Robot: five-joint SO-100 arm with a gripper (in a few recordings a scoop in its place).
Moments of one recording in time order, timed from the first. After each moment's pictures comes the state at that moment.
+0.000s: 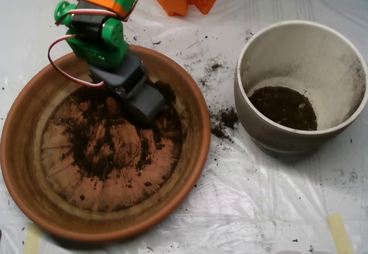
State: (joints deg) arm 30.4 78.7 99.8 74.4 -76.7
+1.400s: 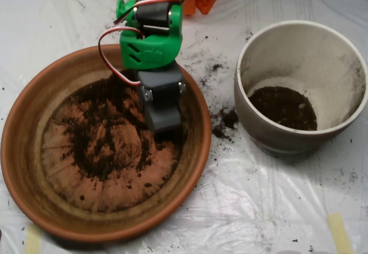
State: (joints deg) arm 13.5 93.6 117.7 48.4 -30.4
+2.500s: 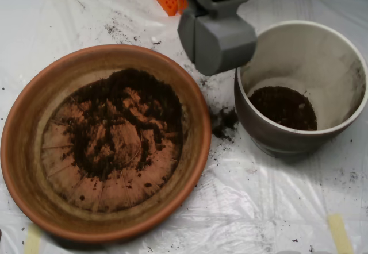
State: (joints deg) arm -5.9 106.4 75.5 85.1 -20.4
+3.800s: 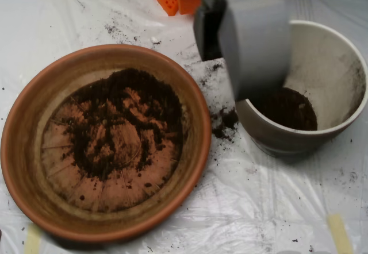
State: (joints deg) arm -3.2 103.2 68.8 87.1 -6.1
